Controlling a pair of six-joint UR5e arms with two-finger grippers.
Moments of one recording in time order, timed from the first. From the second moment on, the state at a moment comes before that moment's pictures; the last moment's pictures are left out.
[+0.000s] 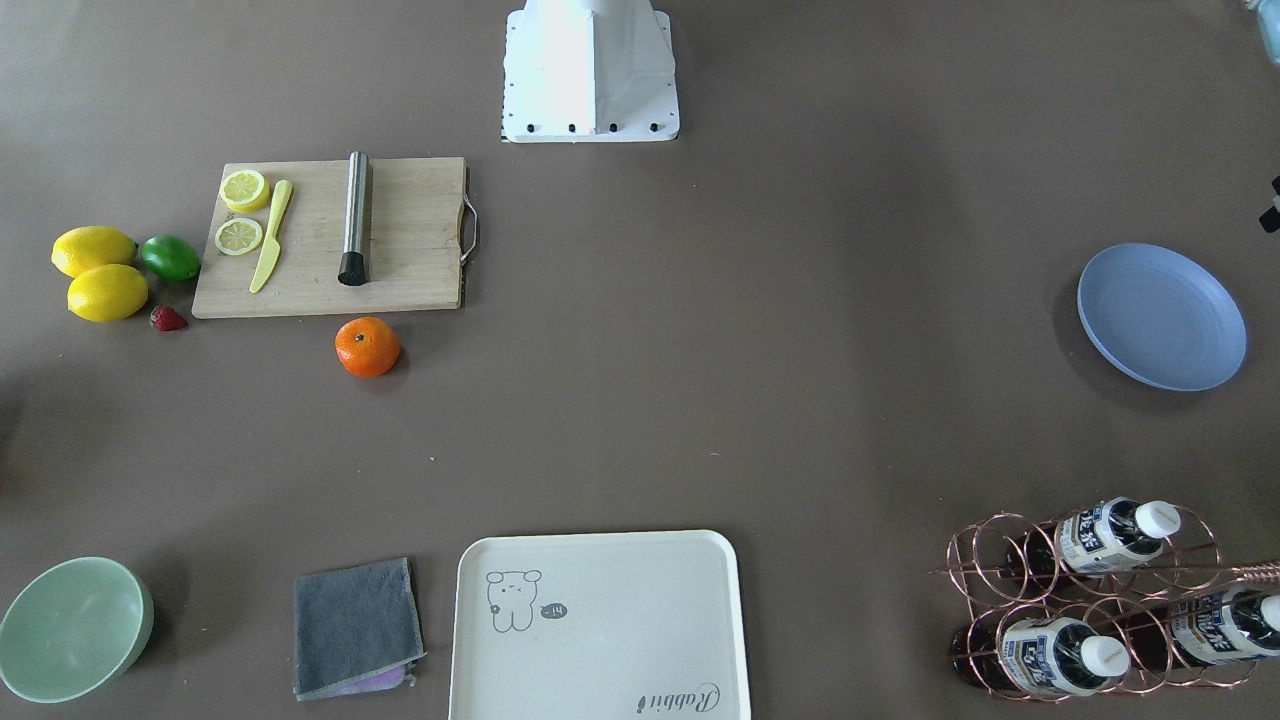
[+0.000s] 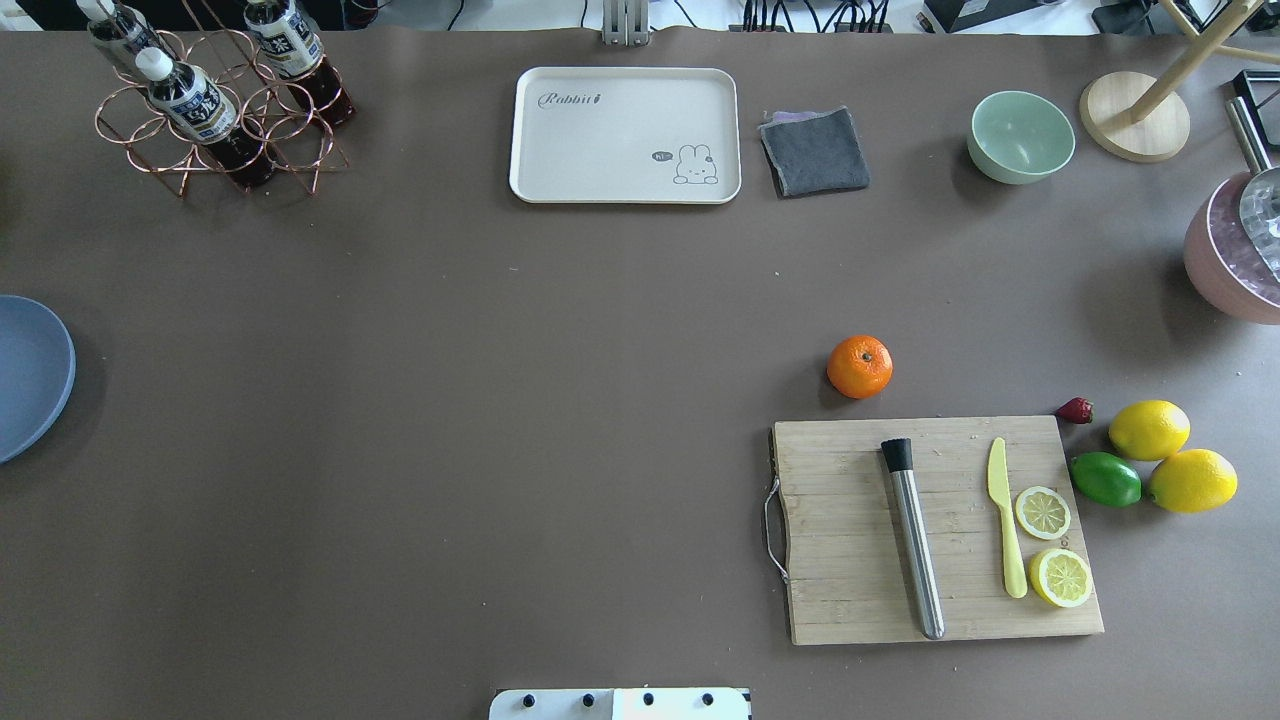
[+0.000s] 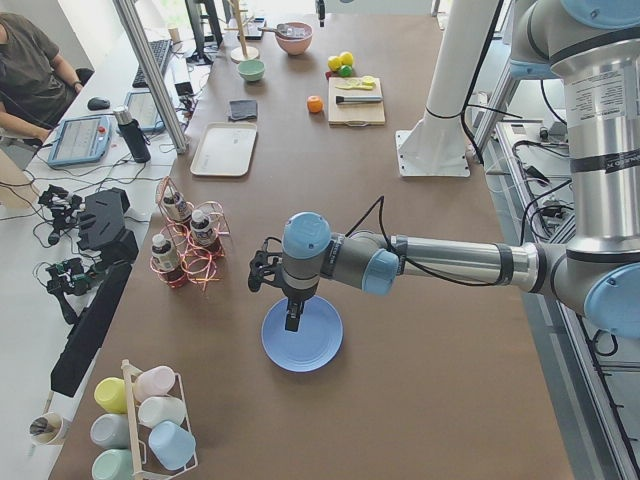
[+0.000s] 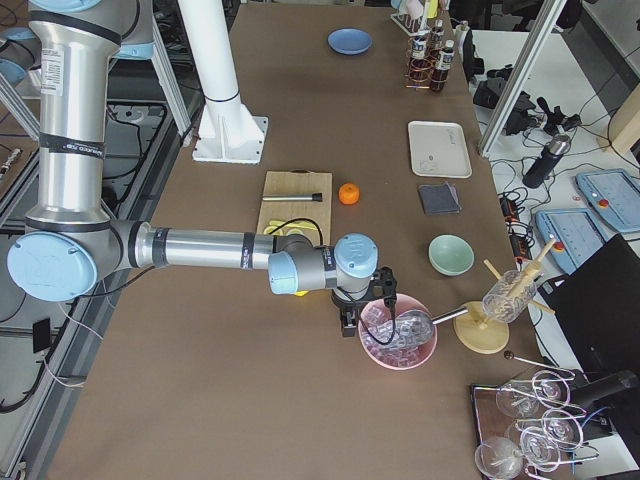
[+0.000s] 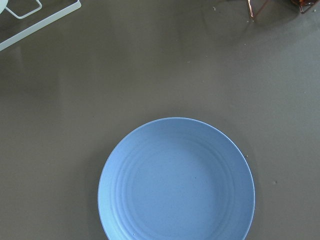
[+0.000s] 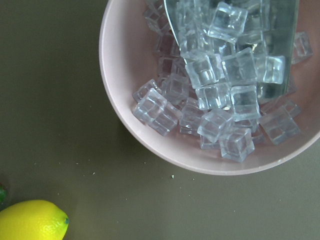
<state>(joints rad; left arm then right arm) -1.49 -1.39 -1.81 -1.81 -2.37 -0.16 1.43 -1.69 1.63 -1.38 2.40 0.08</state>
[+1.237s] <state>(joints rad) -1.48 -1.42 -1.43 -2.17 -2.35 -0.17 1.42 -1.69 1.56 -1.27 2.45 0.07</state>
